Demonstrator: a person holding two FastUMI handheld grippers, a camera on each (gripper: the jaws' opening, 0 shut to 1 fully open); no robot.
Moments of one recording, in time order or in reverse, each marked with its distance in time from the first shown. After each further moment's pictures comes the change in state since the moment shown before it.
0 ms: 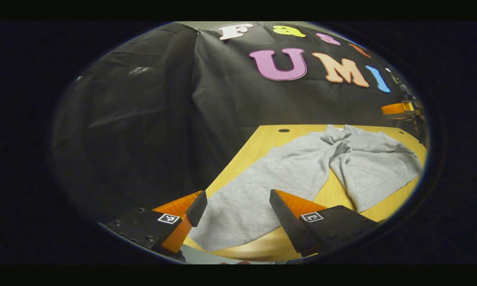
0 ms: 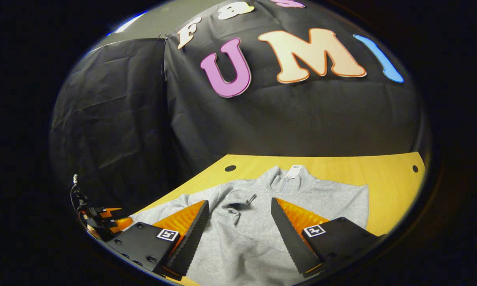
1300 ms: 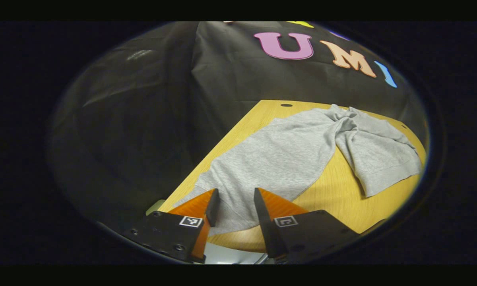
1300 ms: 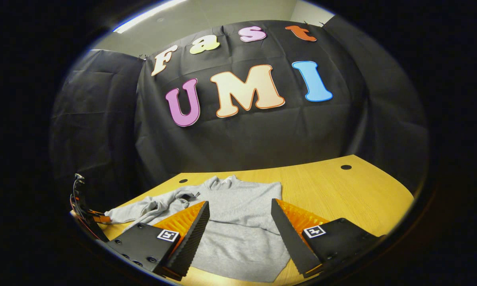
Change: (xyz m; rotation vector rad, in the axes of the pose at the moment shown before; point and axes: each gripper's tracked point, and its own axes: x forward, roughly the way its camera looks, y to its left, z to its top) left arm -0.012 -0.004 -0.042 -0.053 0.192 -0.029; right arm -0.182 -0.102 -0.034 -0.011 -0.197 -0.347
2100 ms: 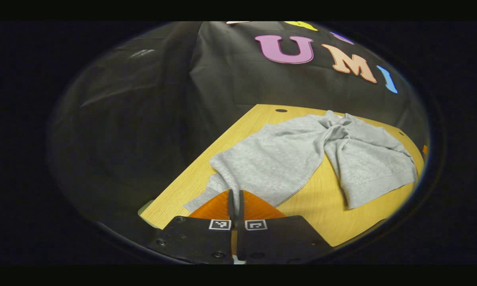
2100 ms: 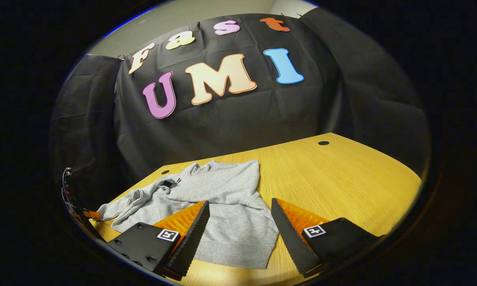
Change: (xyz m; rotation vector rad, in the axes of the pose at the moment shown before) left arm -0.004 -0.026 0.034 -0.032 -0.058 -0.038; right arm -0.027 -0.033 -0.055 0.094 0.037 -0.125
